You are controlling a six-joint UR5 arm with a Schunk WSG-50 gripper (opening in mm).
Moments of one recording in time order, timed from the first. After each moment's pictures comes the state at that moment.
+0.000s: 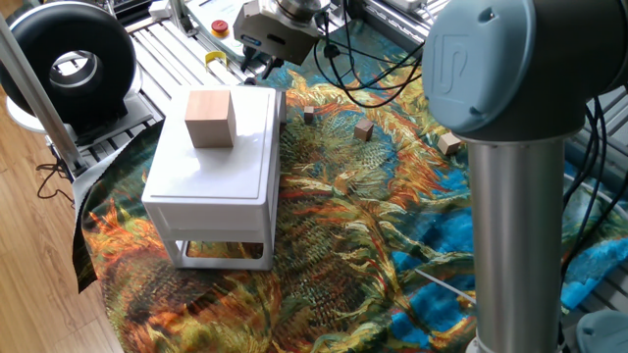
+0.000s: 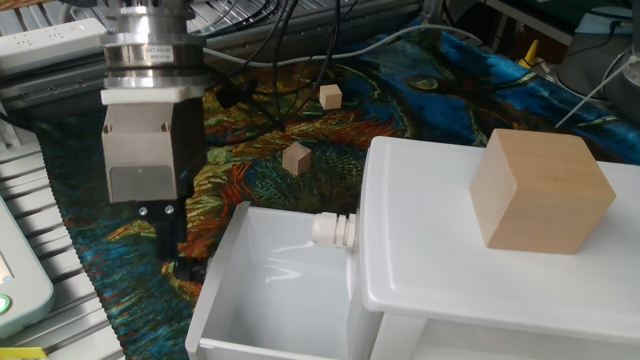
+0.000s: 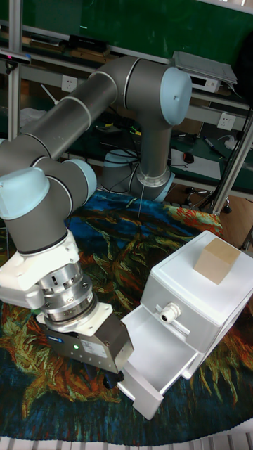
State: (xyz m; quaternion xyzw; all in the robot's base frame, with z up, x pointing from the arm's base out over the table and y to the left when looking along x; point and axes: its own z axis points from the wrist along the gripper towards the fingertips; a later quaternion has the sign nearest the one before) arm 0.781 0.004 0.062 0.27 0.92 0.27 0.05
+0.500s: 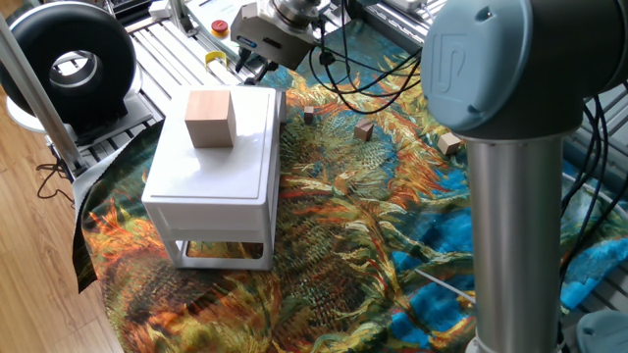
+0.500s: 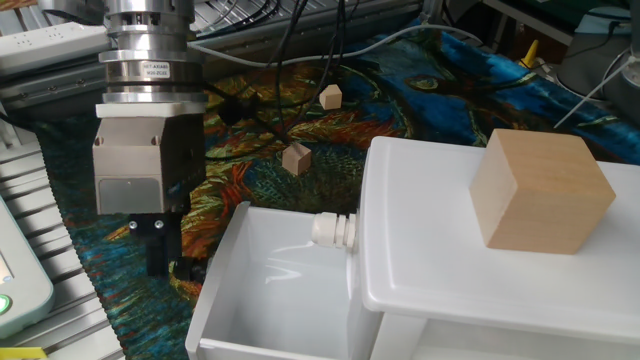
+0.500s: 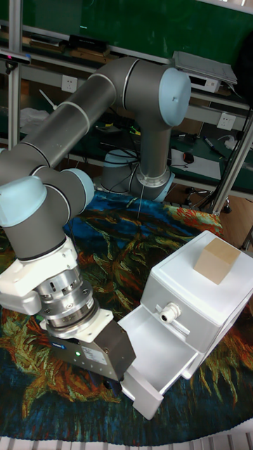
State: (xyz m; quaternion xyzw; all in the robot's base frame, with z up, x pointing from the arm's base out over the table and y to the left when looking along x) arm 0.791 0.018 0.061 0.30 0.90 0.30 0.05
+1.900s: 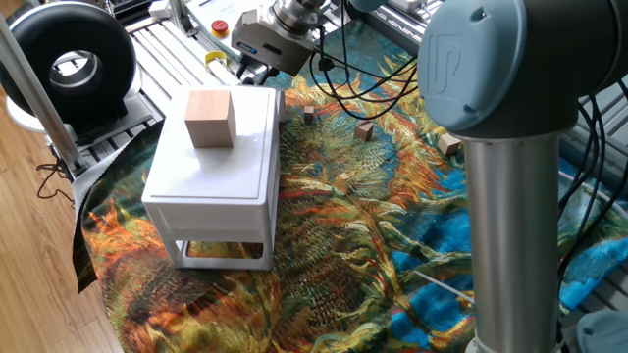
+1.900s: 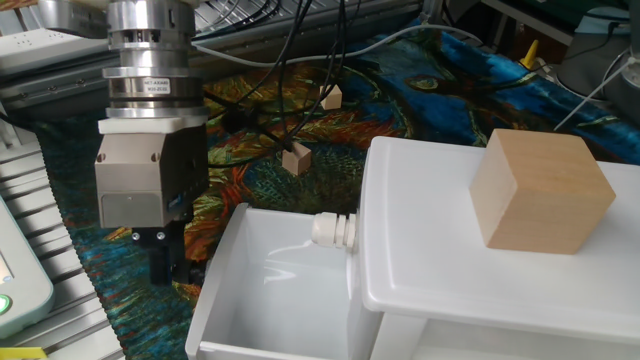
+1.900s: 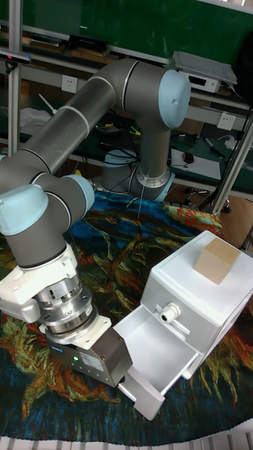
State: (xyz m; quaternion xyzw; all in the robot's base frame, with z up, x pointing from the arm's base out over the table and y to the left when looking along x) arm 0.786 0.012 0.044 0.31 0.91 0.28 0.04
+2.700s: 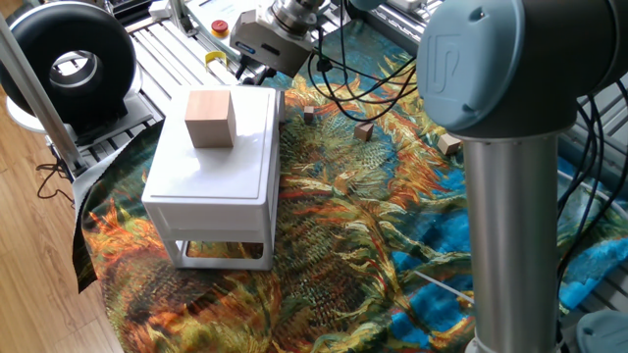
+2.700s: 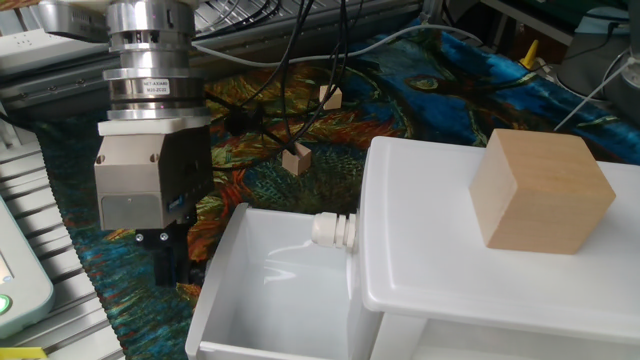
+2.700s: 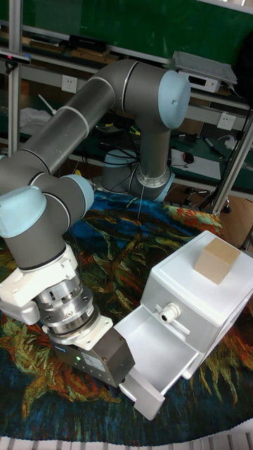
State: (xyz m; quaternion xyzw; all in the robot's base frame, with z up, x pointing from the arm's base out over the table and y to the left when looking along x) arm 0.785 0.018 0.045 0.32 0.90 0.29 0.03
